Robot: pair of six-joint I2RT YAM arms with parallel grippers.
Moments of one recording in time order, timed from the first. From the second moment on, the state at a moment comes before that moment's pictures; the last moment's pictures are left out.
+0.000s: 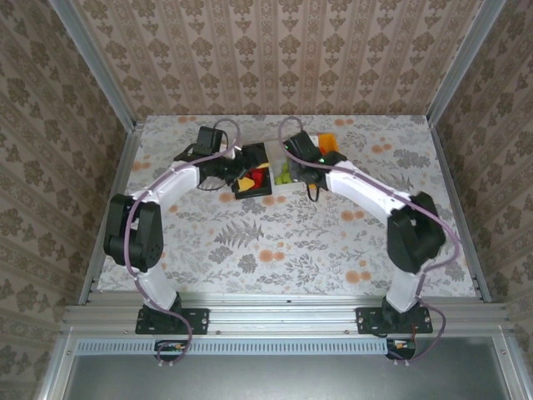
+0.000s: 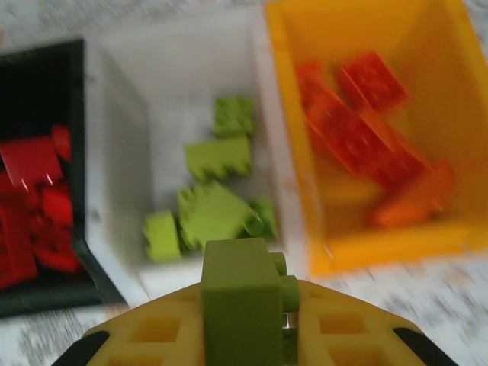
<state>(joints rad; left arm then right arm) -0.38 1.76 1.30 -0.38 0.78 -0.83 0.57 1.87 1.55 -0.58 0.34 0.51</state>
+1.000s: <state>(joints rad) -0.30 1.43 1.33 -0.50 0.46 -0.55 0.63 1.19 1.11 -0.26 0.23 0.31</state>
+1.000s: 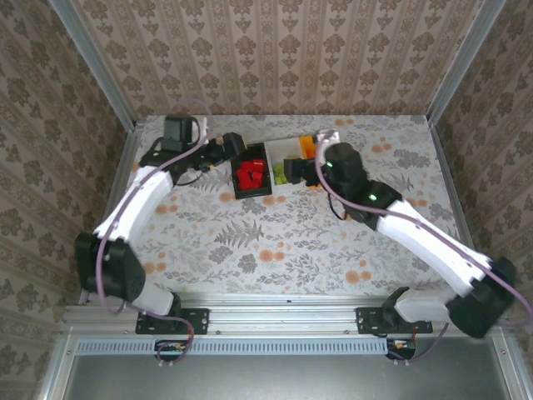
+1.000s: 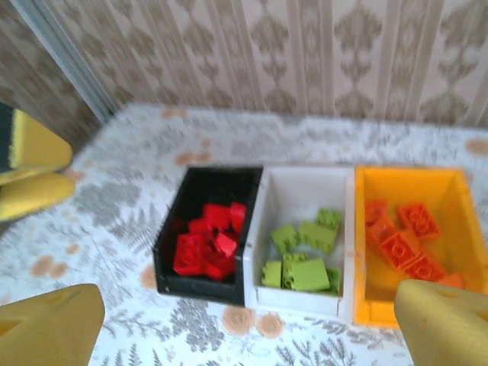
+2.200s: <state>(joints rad) -0.04 1.53 0.31 0.83 -0.21 0.09 0.11 1.30 0.43 0.60 0.20 -0.10</state>
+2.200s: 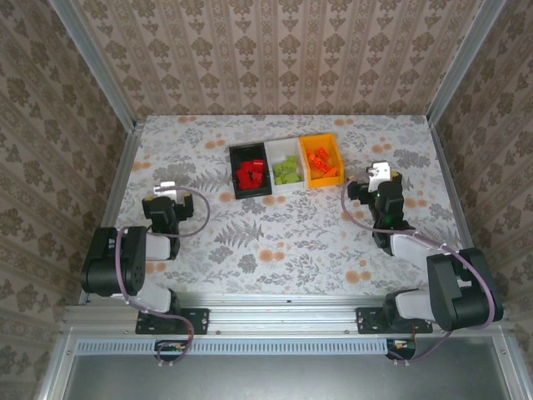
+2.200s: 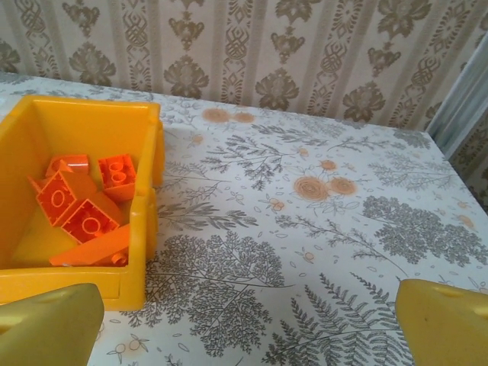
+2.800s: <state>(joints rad) -0.04 1.54 0.37 0.82 -0.16 0.08 0.02 1.55 0.39 0.77 0.15 0.02</state>
